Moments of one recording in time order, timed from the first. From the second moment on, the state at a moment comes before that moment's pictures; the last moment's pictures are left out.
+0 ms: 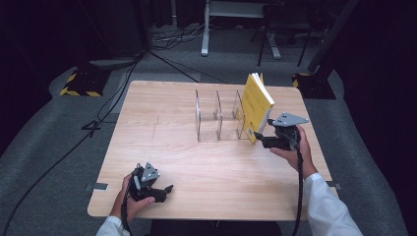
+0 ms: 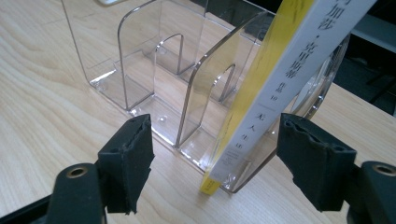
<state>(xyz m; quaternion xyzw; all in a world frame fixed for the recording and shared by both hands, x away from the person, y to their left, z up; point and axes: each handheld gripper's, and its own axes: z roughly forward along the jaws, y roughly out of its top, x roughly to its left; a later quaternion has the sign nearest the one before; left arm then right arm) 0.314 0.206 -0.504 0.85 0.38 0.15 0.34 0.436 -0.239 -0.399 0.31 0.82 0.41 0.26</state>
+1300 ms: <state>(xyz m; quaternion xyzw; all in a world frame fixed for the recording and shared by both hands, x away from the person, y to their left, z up) 0.314 0.205 -0.505 0.85 0.38 0.15 0.34 0.376 -0.277 -0.426 0.27 0.86 0.35 0.27</state>
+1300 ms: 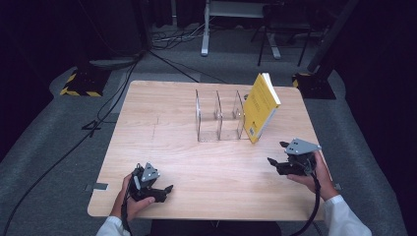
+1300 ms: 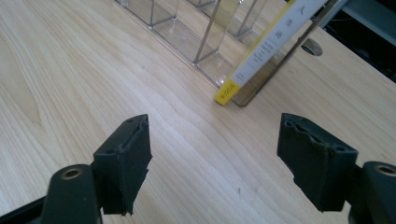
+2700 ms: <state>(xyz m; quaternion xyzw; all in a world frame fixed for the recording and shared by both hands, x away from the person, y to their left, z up) 0.313 0.204 -0.505 0.84 0.39 0.15 0.34 0.317 -0.373 -0.502 0.39 0.82 0.35 0.22</state>
